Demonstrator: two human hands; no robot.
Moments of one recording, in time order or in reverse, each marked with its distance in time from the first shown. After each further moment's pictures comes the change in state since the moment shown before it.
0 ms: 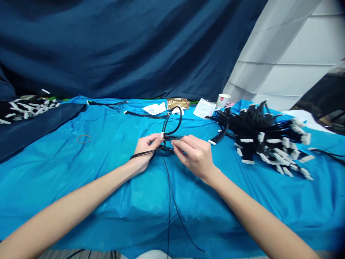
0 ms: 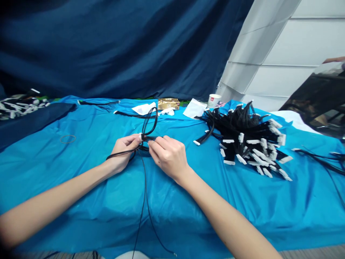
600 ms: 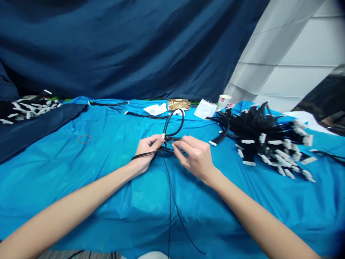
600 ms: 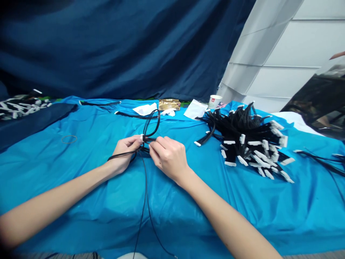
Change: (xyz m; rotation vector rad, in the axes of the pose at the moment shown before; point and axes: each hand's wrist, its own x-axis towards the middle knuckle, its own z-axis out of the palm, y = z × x) left_hand 0.000 -0.001 0.001 -0.007 0.007 -0.017; right_hand 0.000 0.000 0.002 0.059 -0.057 0.062
